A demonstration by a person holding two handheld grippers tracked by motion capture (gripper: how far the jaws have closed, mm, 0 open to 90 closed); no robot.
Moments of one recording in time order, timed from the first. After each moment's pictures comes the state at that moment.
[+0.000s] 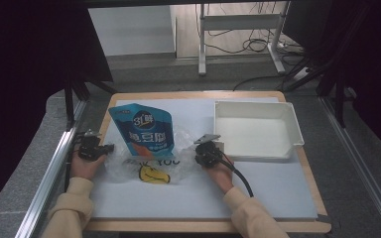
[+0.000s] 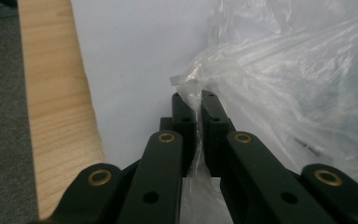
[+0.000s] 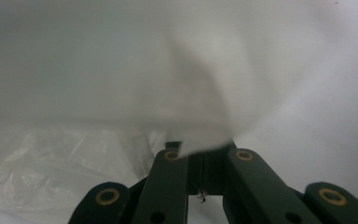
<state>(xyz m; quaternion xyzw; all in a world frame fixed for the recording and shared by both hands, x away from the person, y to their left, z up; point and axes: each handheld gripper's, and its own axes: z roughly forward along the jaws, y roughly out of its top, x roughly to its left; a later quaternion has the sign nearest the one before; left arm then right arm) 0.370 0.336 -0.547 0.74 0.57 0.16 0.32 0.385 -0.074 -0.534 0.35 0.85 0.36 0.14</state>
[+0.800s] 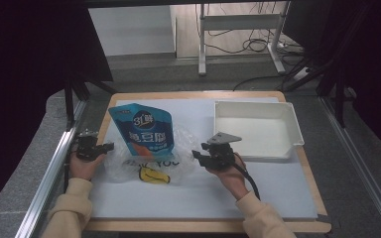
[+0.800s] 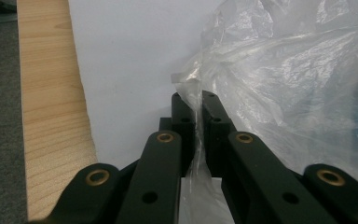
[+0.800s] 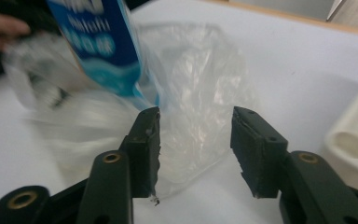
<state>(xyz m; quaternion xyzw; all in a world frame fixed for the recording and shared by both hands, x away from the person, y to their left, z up) 0.364 0.340 -0.539 0.72 0.57 0.16 0.37 0.345 -0.106 -0.475 0.34 0.80 0.46 0.15</state>
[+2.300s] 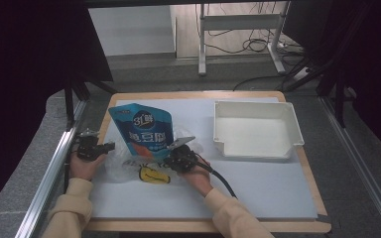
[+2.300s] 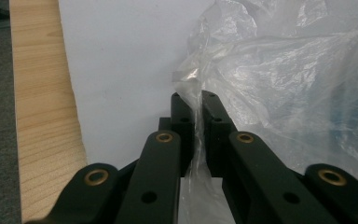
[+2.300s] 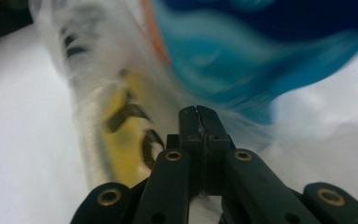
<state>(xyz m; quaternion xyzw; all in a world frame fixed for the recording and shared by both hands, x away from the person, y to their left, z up) 0.362 0.336 -0.534 0.72 0.57 0.16 0.37 0.359 -0.003 -0.519 0.28 0.87 0.40 0.05</state>
